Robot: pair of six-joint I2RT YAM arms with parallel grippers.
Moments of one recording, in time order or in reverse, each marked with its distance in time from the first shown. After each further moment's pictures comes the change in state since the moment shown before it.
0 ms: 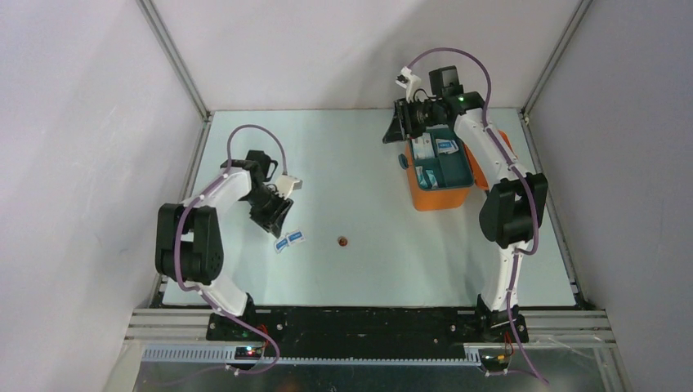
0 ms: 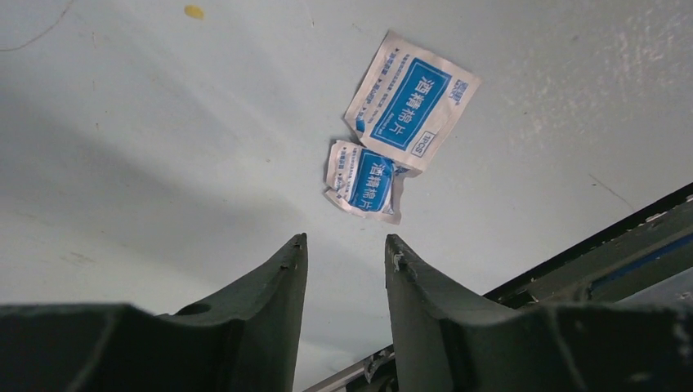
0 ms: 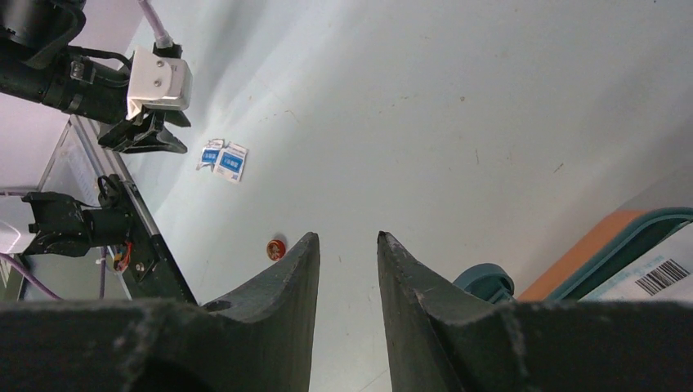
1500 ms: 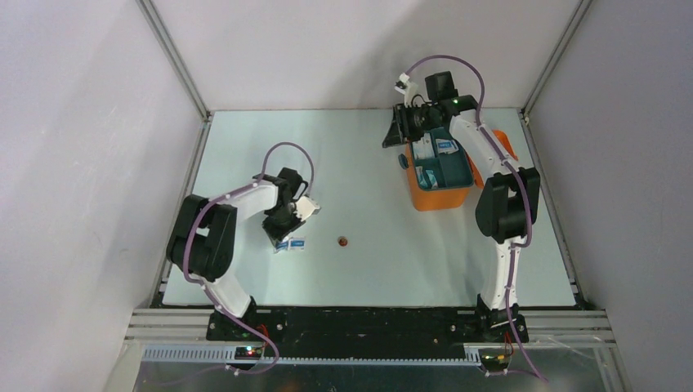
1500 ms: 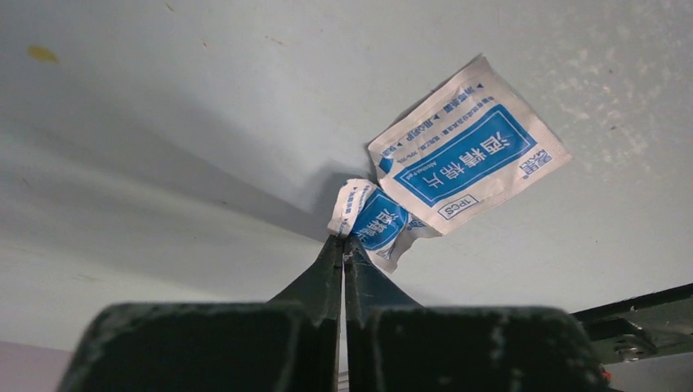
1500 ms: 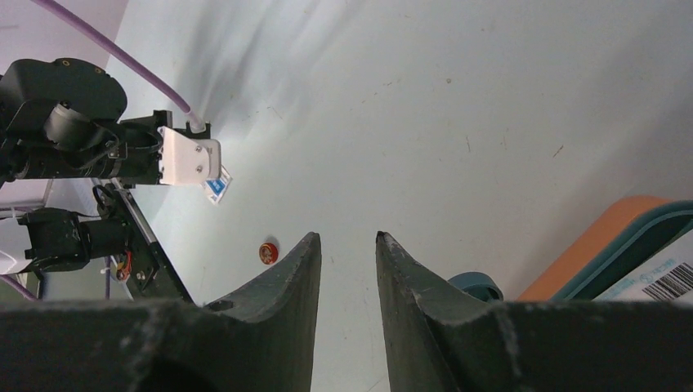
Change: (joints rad) left arm -0.219 0.060 -0.124 0.118 -0.282 -0.003; right arm -0.008 0.056 -0.009 0.016 0.023 0.037
